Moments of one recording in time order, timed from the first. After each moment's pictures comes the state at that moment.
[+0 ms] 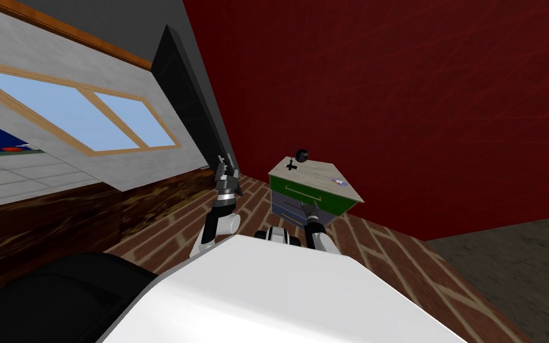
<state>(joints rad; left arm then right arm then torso) 0.45 -0.04 0.04 -2.35 0.10 -0.38 0.04 0.37 -0.18 0.30 -1.83 1.39 0.34 0.47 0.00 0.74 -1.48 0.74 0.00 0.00</state>
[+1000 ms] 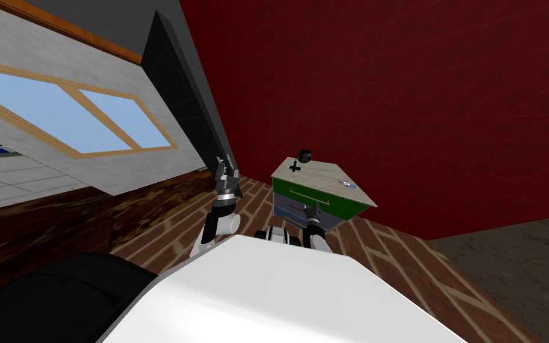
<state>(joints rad) 0.45 -0.04 0.04 -2.35 0.10 -0.38 0.04 0.35 -0.19 0.34 -1.73 1.67 0.50 0.54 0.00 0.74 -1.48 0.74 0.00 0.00</state>
